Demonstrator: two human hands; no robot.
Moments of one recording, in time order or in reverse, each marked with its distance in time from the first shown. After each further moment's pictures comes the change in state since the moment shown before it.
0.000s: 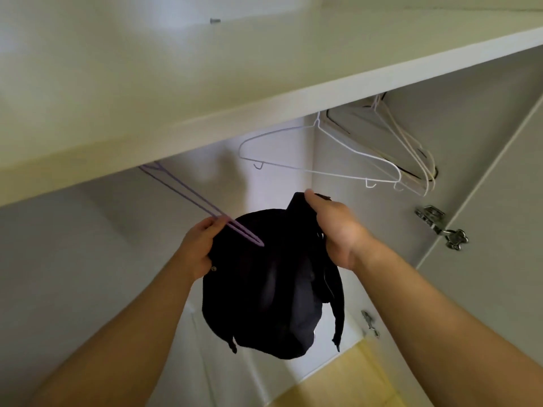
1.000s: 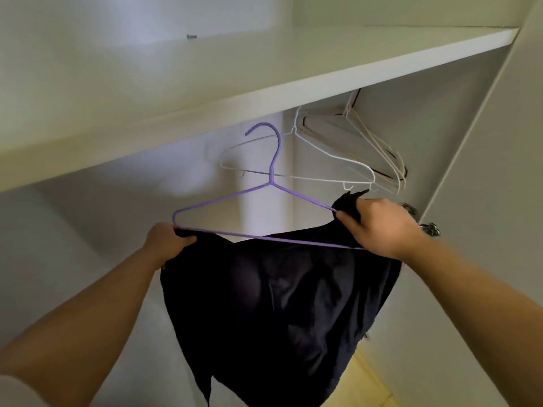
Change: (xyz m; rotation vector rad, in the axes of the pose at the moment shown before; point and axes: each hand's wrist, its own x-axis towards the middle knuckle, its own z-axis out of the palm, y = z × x) left_hand 0.050 0.018 -0.050 1.104 0.181 0.223; right_hand -0.037 -0.004 -0.093 -1.470 0.348 -0.582
